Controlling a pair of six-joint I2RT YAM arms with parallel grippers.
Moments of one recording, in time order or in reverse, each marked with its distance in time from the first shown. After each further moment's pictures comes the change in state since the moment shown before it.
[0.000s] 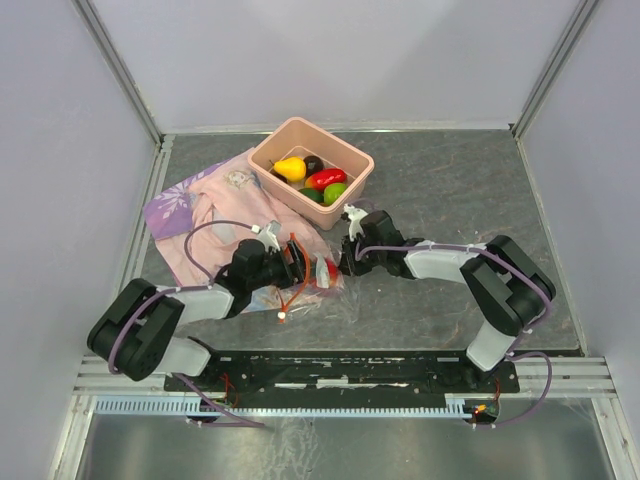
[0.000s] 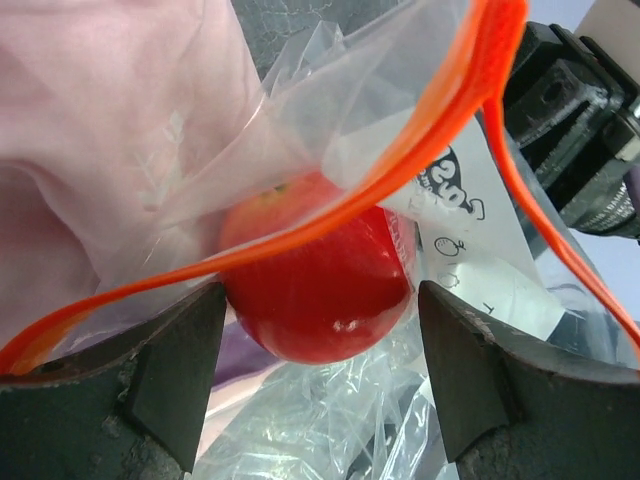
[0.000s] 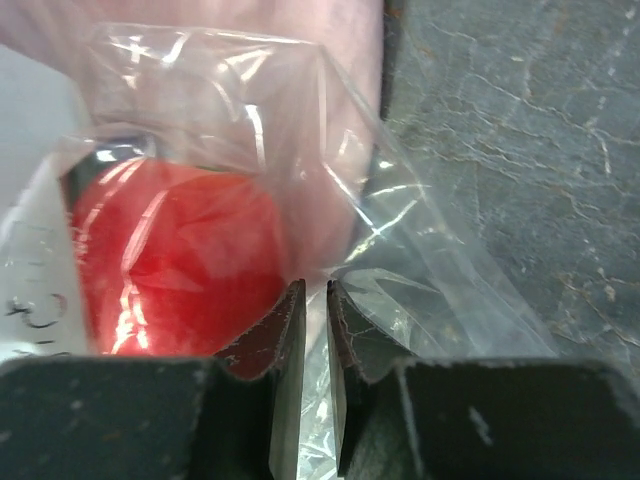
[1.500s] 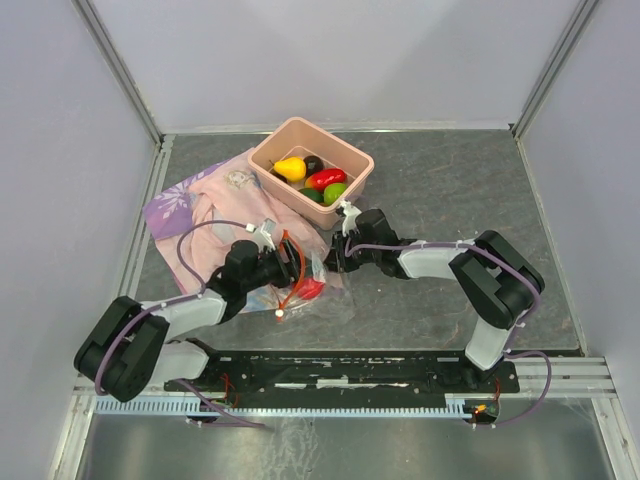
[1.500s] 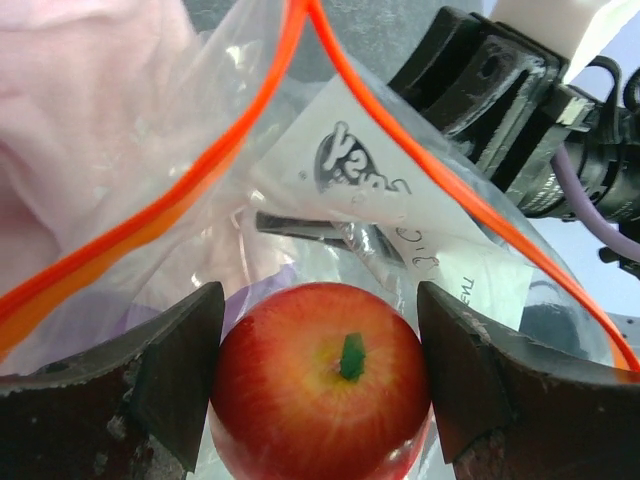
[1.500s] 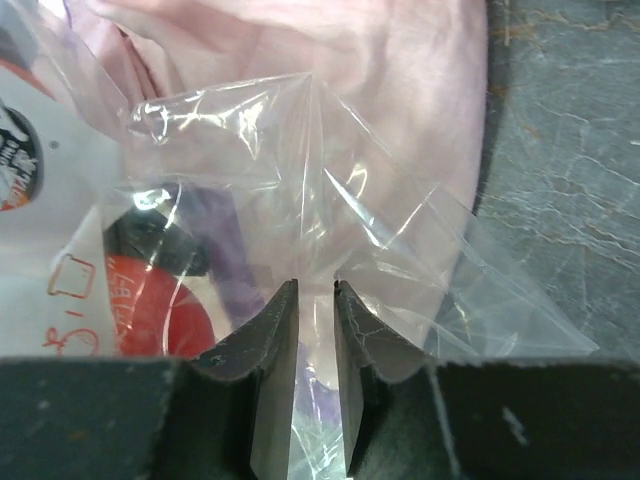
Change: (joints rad) left arm 0.006 -0.100 -0.013 -0.014 0.016 -0.021; right arm 0.017 0.064 0.023 0.184 -0.107 0.144
